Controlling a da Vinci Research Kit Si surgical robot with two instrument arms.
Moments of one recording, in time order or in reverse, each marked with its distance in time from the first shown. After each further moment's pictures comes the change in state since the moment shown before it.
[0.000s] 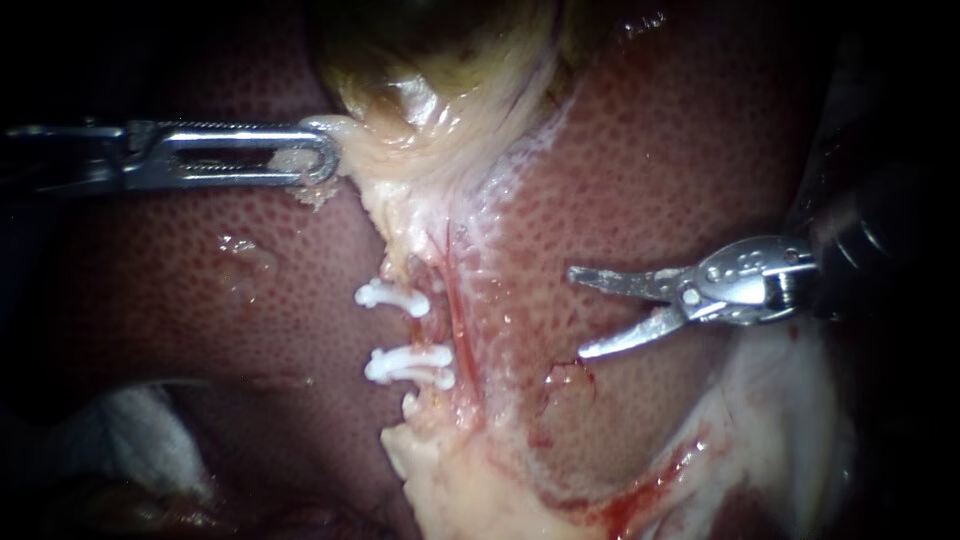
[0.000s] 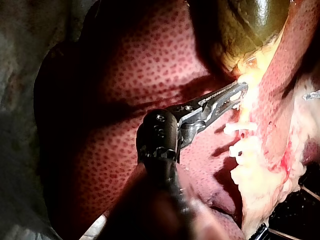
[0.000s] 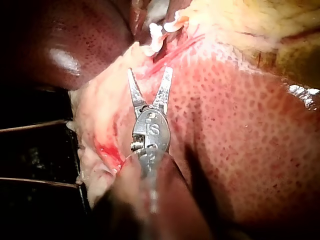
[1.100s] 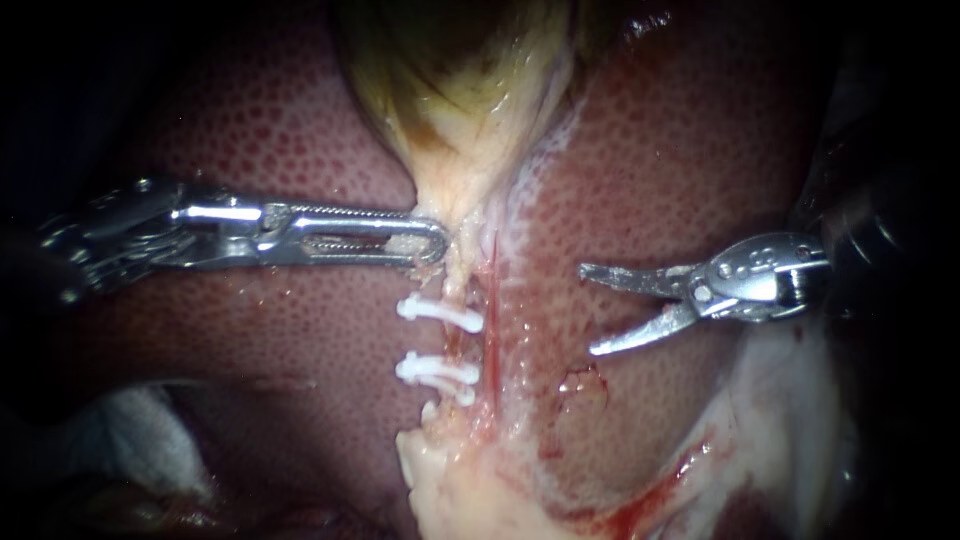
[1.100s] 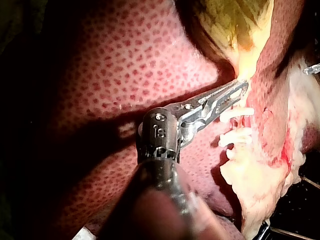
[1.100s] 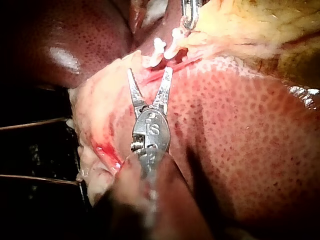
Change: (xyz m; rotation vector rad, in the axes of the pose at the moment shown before) right arm 0.001 0.000 -0.002 -0.026 -0.012 0.009; left arm -0.009 -0.004 0.011 -0.015 -0.092 0.021
